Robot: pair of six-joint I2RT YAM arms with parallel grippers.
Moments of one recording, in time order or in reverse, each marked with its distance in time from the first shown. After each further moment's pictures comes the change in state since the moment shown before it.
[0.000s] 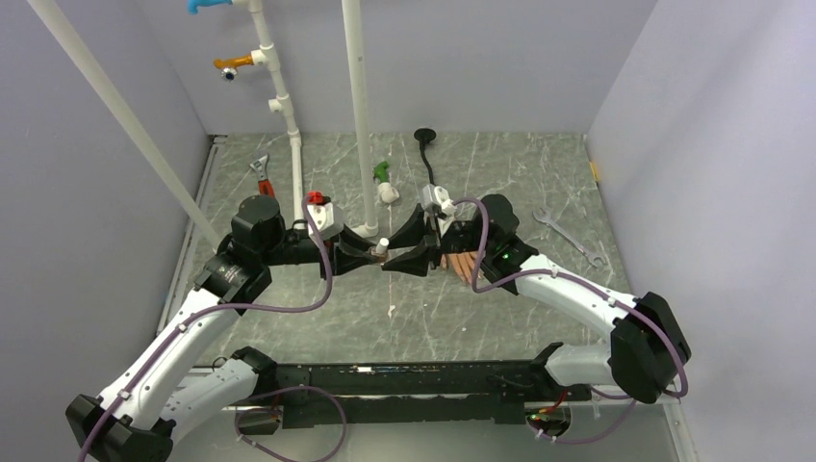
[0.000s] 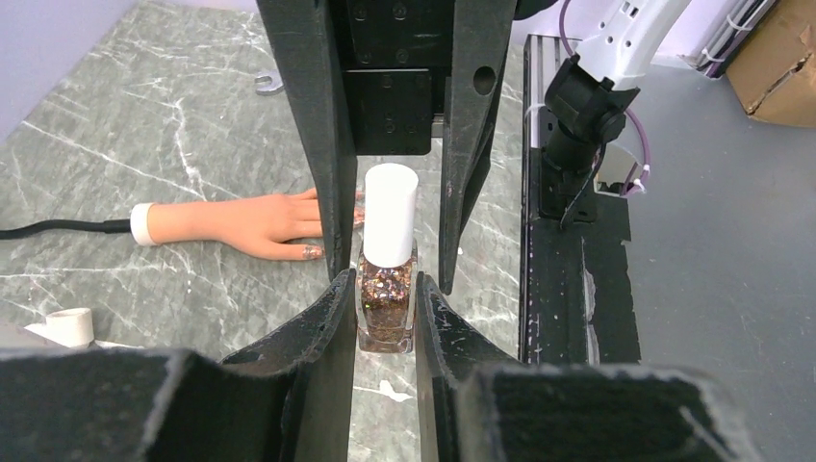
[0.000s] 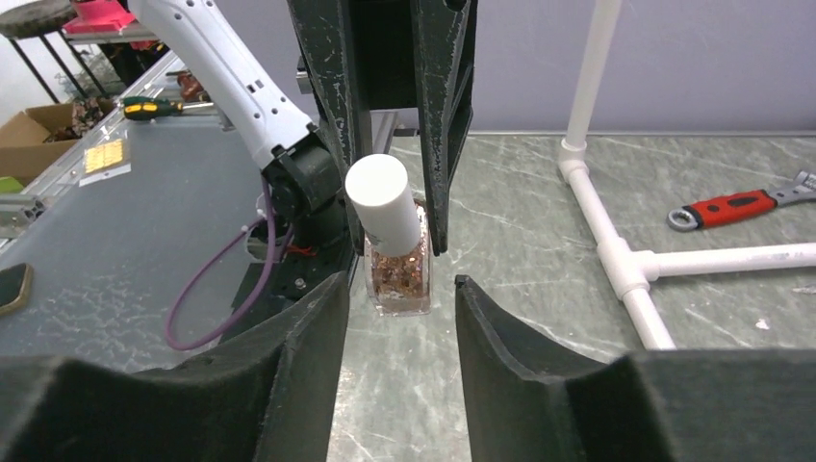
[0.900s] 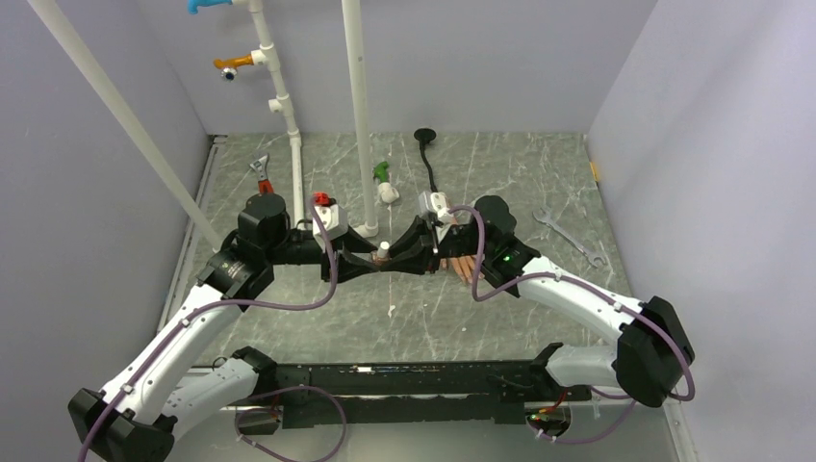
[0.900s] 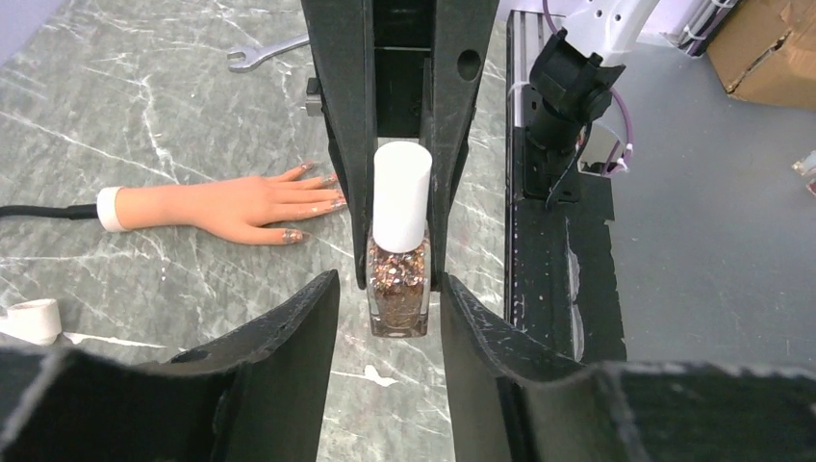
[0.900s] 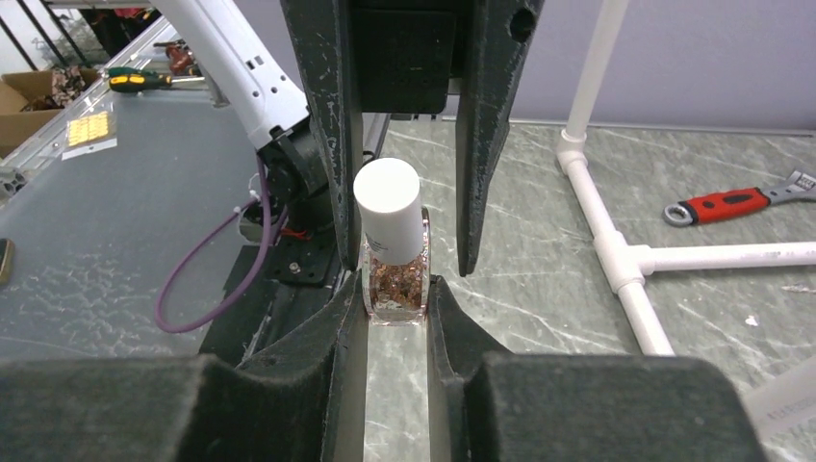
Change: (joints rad) left arm -0.002 0.026 0.011 -0.057 0.024 0.031; right arm 0.031 -0.021 0.012 -0.093 0.026 -0.097
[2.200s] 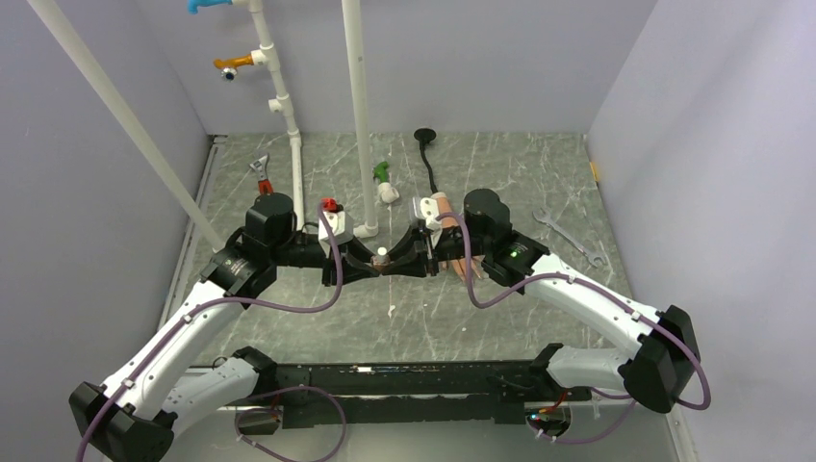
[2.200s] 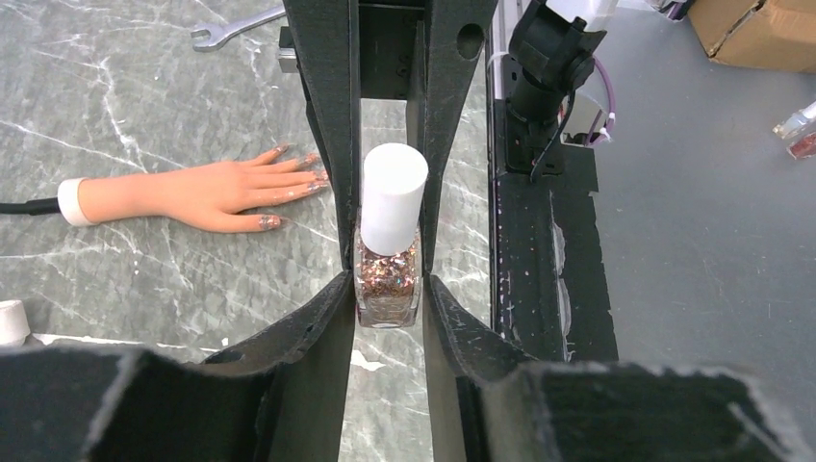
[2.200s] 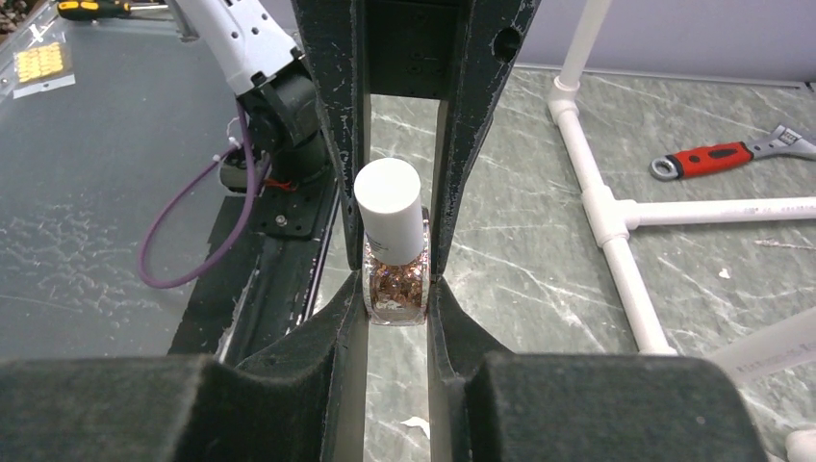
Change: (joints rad) left arm -0.022 0.024 0.019 -0.092 0.027 0.078; right arm 0.046 -0.051 0.126 -0.409 0.081 -0.233
